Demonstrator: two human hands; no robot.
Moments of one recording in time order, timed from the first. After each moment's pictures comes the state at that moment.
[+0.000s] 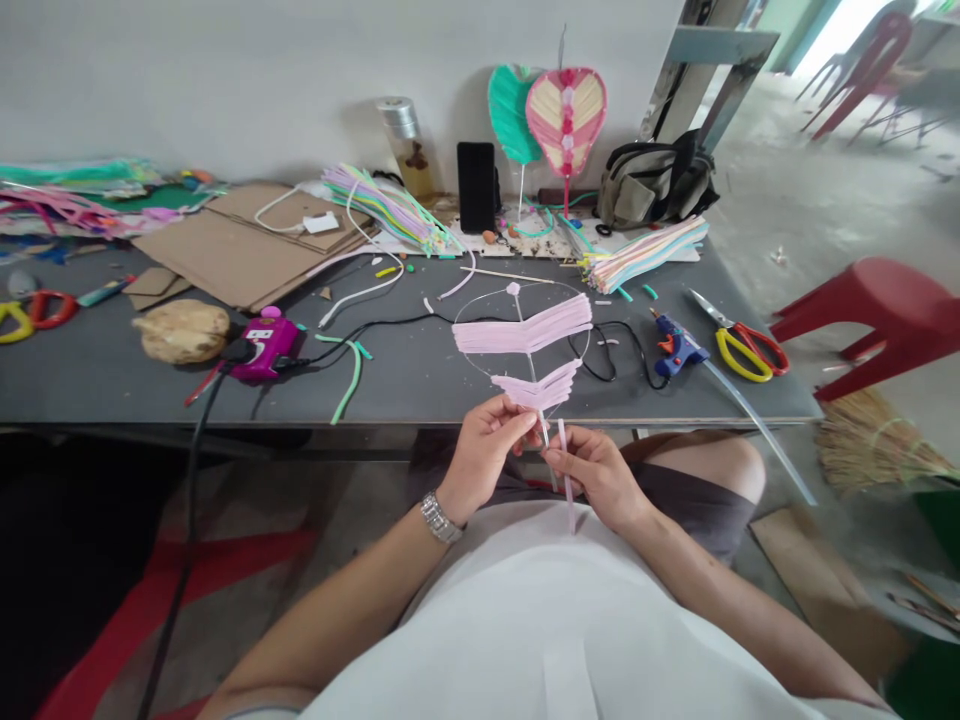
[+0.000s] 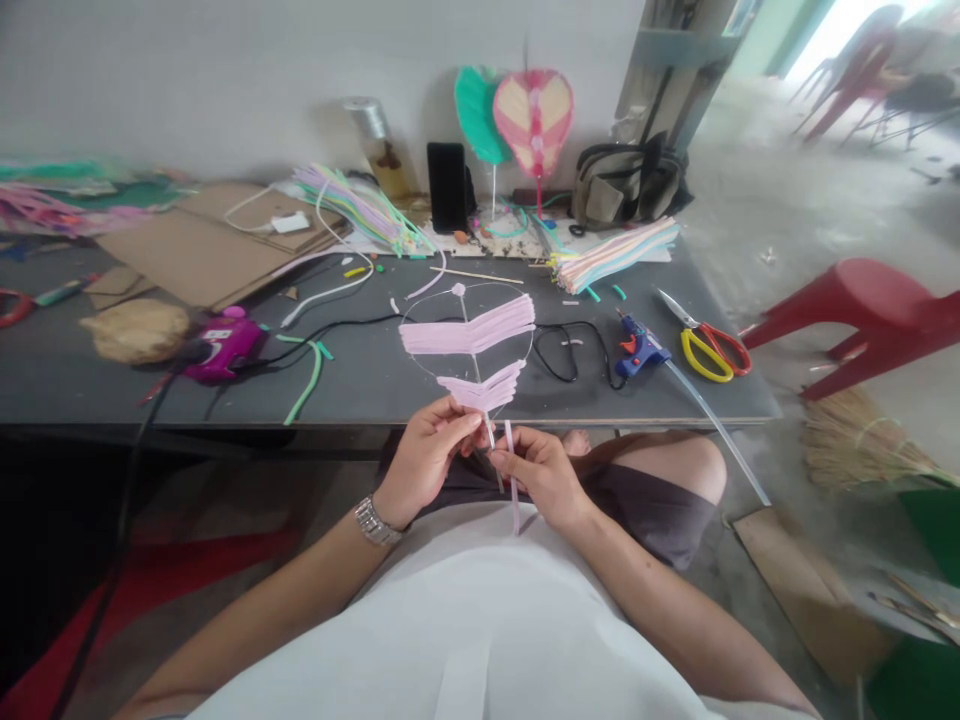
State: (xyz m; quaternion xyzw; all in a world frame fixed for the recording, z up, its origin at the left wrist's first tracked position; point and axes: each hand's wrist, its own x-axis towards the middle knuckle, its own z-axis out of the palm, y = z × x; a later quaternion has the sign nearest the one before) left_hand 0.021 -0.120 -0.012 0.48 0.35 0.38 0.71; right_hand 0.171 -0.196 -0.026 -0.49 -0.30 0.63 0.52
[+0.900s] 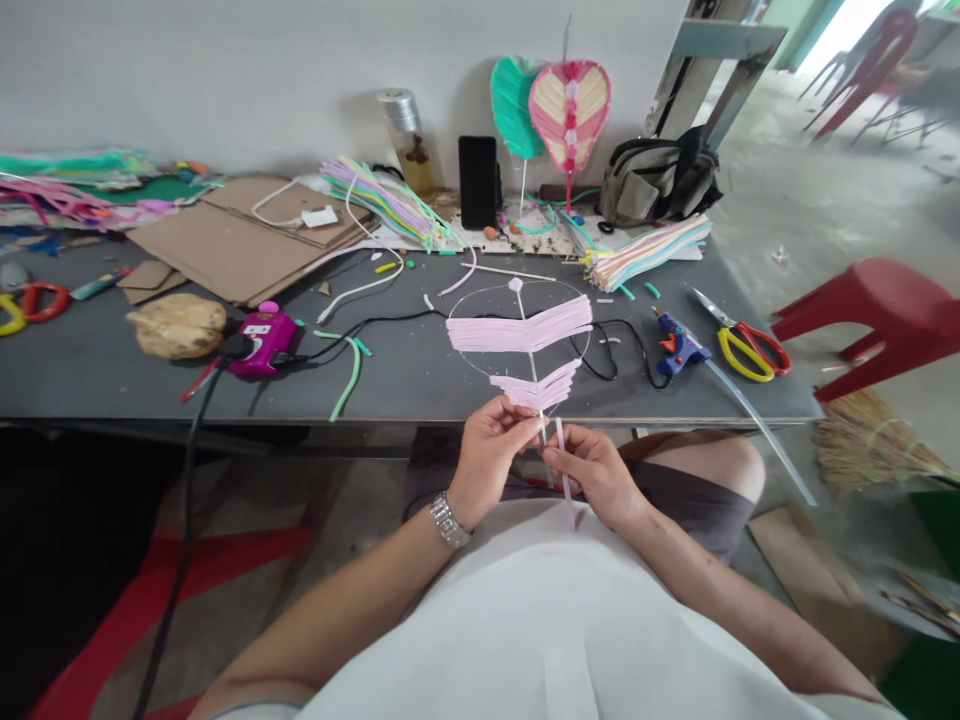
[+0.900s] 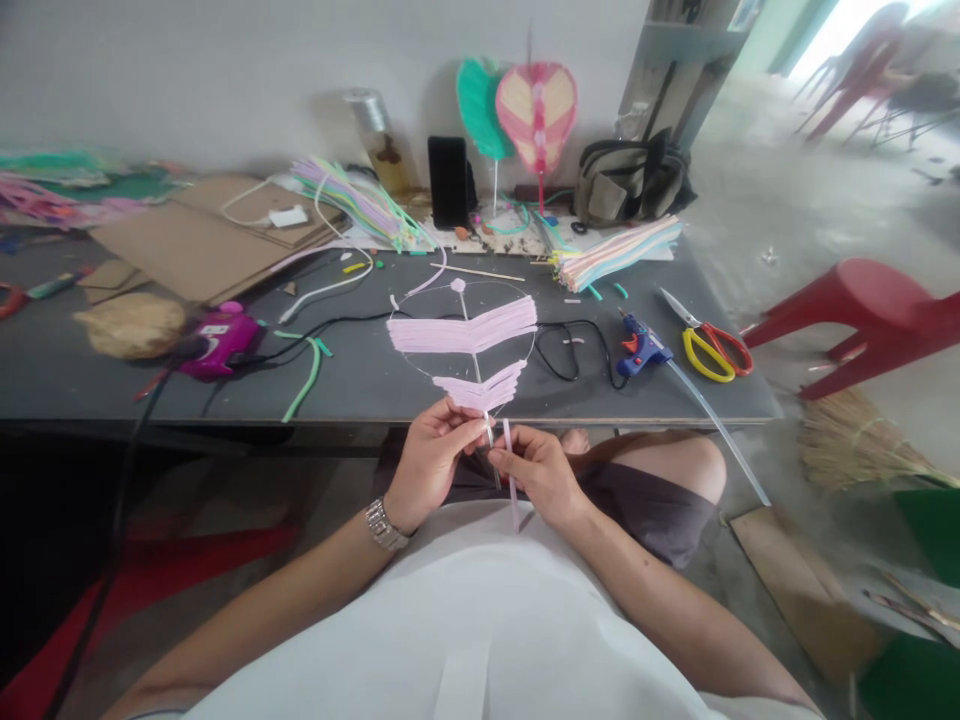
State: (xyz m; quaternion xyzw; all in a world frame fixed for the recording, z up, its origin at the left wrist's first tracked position) left_hand 0.030 -0.129 -0.017 0.41 0.38 0.43 0.71; right_hand 0.168 -0.194 -0.026 -0.49 -0.31 0.63 0.52
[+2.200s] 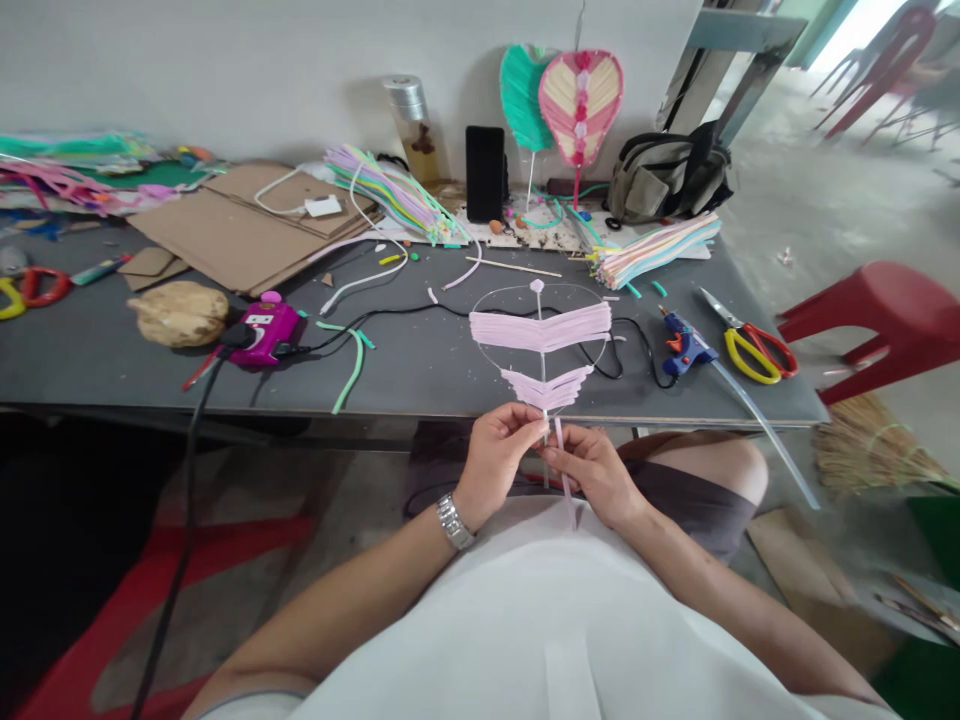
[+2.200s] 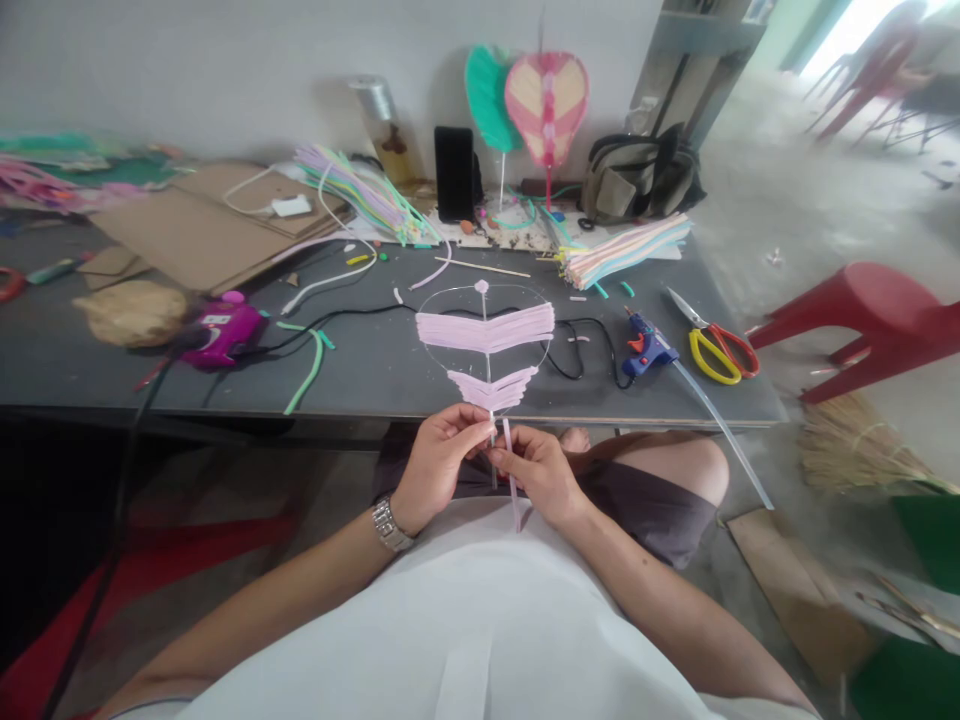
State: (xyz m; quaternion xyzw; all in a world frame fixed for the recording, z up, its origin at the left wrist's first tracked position) left_hand 0.030 -0.134 -0.022 0.42 0.40 0.40 0.71; right_hand 0.165 -0.193 -0.029 -0.51 -0.33 0.62 0.50
